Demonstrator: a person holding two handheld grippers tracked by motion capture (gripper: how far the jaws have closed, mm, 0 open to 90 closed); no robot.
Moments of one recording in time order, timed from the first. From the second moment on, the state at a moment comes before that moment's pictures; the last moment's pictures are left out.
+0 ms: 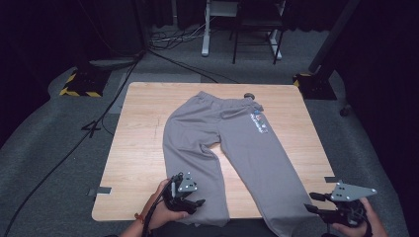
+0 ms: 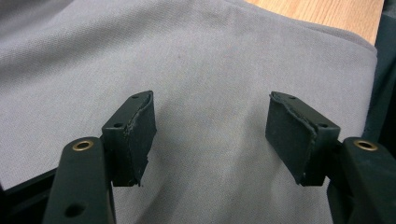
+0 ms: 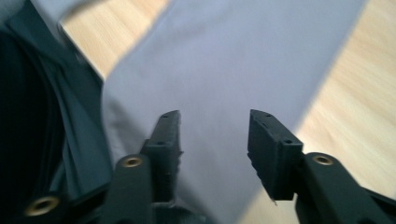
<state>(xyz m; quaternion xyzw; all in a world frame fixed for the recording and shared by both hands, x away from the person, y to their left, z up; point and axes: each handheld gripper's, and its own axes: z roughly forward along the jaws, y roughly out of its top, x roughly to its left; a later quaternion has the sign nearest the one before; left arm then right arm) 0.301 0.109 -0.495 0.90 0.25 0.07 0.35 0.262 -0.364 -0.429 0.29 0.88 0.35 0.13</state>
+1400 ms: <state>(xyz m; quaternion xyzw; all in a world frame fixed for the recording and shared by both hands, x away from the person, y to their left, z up) 0.283 0.180 -0.483 0.89 0.24 0.05 0.39 0.323 -0.316 -0.492 0.27 0.89 0.35 0.11</state>
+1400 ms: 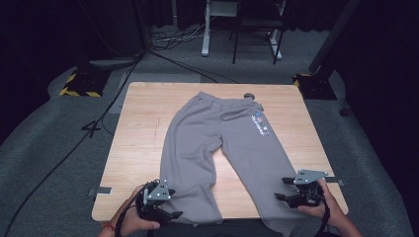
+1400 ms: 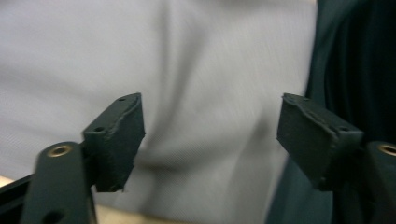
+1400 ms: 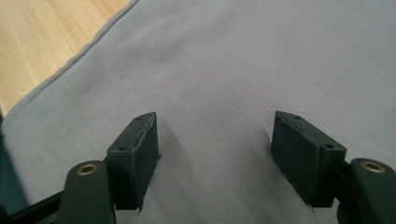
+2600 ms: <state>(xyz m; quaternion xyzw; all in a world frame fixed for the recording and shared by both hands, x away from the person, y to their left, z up) 0.342 0.087 -0.498 0.91 0.20 0.07 0.36 0.380 -0.286 -0.494 0.27 0.89 0.35 0.11</state>
